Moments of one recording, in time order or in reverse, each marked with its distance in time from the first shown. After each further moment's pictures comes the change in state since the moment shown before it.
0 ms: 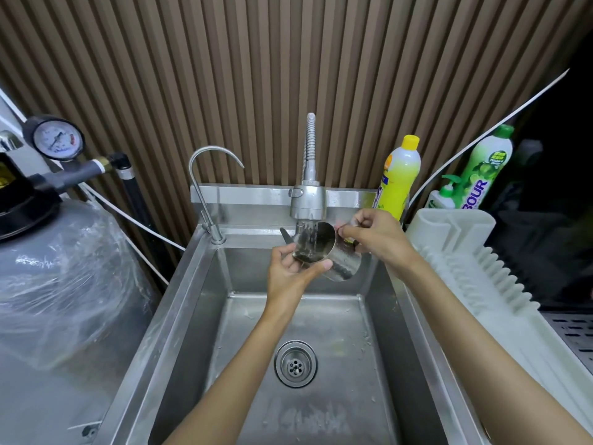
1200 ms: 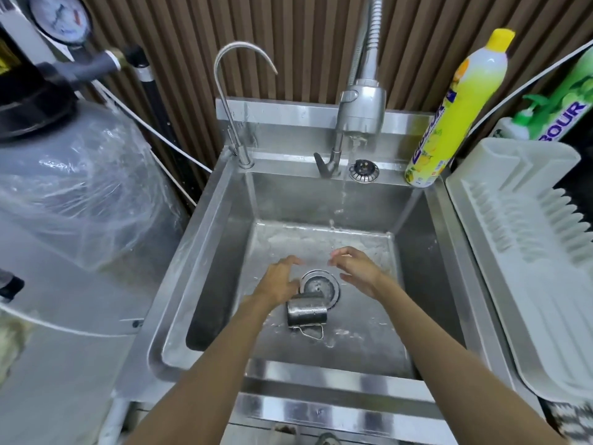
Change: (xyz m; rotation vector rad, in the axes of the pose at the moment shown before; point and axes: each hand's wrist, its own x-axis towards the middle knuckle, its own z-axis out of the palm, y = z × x) left_hand -0.024 -0.116 -0.119 1.165 -0.342 -0.275; right_hand -0.052 0.153 0.122 0.274 -0.397 0.656
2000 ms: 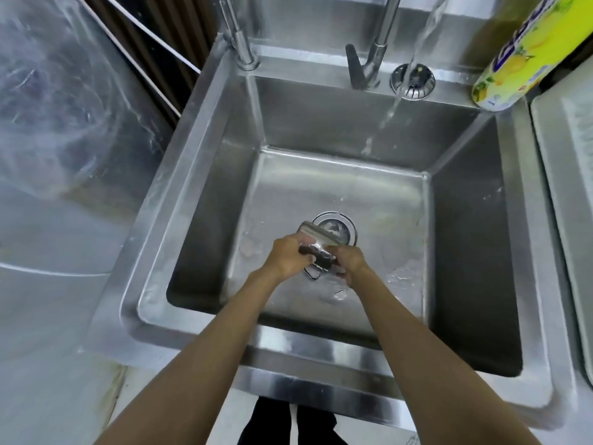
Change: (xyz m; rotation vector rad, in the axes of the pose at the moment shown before) left_hand 0.014 -0.037 0.060 -0.251 -0.057 -0.242; right_hand 0.077 0.122 0.043 0.076 0.201 0.352
